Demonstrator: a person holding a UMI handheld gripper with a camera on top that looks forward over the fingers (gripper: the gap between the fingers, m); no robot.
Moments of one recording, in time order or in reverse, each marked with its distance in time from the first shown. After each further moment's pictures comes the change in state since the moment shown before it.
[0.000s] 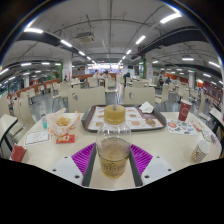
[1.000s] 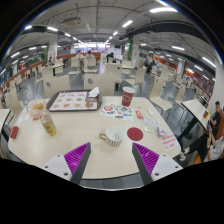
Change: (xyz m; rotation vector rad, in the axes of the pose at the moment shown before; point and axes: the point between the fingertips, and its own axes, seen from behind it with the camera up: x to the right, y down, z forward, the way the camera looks) arm 0.291 -0.005 -0.222 -0.259 0.166 -0.018
